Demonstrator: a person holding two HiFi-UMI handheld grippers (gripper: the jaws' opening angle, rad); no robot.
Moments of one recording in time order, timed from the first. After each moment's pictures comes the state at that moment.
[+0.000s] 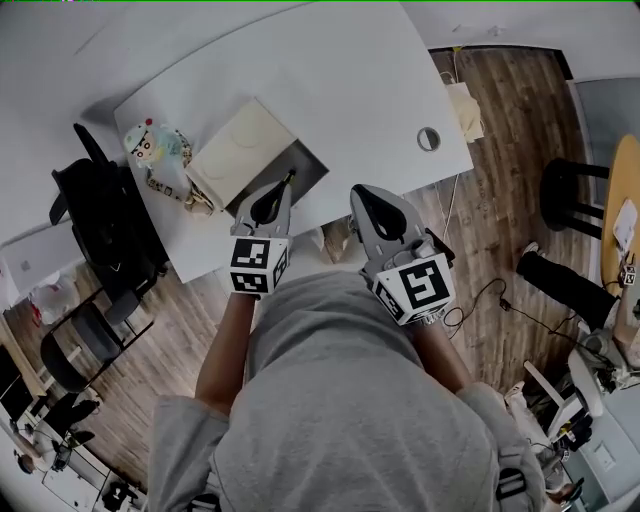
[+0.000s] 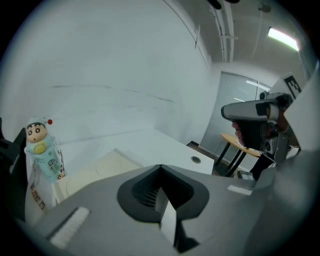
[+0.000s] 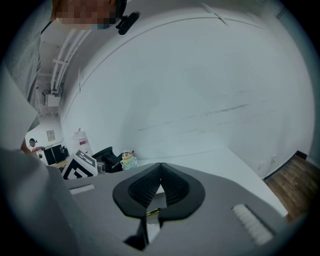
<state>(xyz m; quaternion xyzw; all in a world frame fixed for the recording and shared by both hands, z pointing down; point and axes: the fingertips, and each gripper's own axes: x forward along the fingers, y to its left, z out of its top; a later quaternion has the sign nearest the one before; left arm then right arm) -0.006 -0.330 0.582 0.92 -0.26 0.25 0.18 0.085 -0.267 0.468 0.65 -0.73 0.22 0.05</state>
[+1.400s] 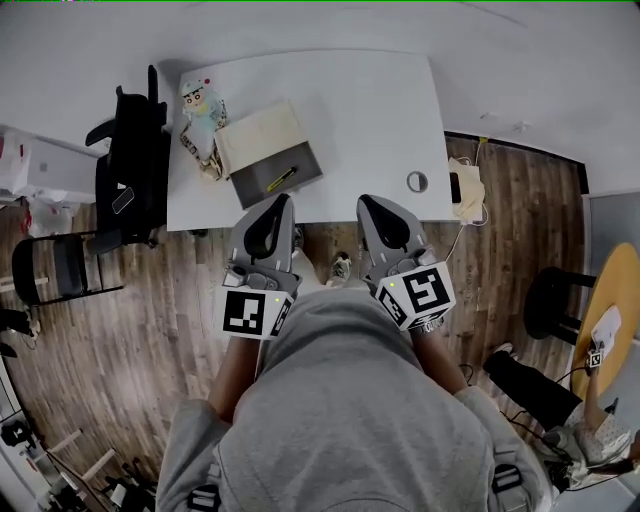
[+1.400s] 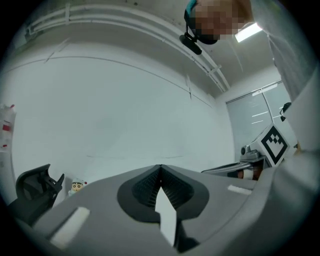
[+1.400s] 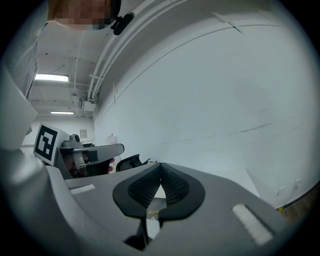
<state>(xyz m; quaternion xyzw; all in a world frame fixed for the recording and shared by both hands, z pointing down) -0.002 -0.193 0.354 0.89 -0.45 -0.01 0.02 0.110 -0.169 0.391 0.54 -0.83 0.12 0.03</state>
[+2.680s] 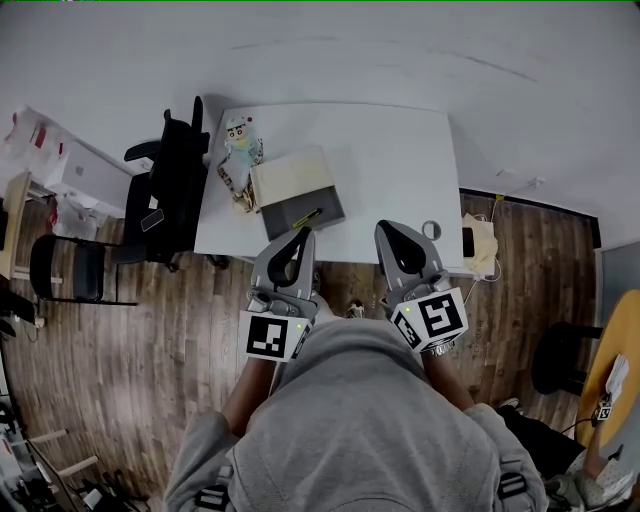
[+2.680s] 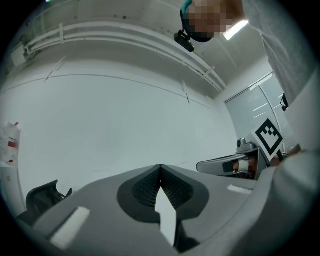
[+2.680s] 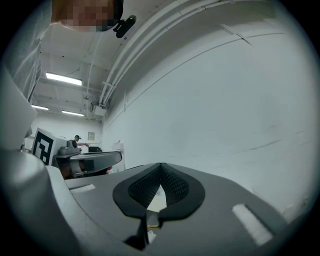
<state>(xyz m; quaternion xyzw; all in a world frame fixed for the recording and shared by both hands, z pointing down) -0.009 -0.168 0.317 0.88 -0.48 -0.04 -0.05 0.105 -0.164 0.335 0.51 -0.86 0.05 -0.01</state>
